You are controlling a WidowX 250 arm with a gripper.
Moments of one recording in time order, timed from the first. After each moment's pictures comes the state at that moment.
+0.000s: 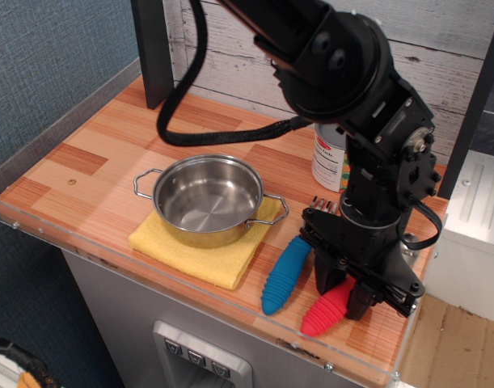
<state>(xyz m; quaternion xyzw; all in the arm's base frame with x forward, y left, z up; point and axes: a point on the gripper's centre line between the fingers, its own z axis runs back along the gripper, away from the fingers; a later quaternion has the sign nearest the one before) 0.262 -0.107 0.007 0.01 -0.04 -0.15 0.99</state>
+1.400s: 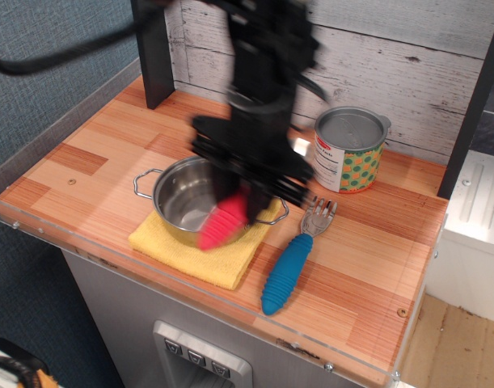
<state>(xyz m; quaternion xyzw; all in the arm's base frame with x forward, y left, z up) 0.252 0.001 0.081 0.05 -0.03 -0.02 1.00</state>
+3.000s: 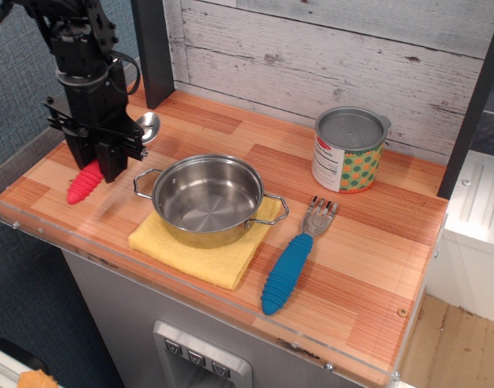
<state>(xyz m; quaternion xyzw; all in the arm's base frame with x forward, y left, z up) 0.268 0.159 0.034 0.06 -0.03 0.03 1.00</state>
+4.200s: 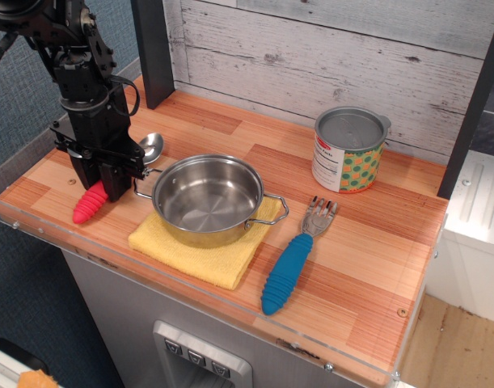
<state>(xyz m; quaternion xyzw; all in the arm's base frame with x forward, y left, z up) 0.263 0.158 0.012 0.03 -0.02 0.03 1.00</state>
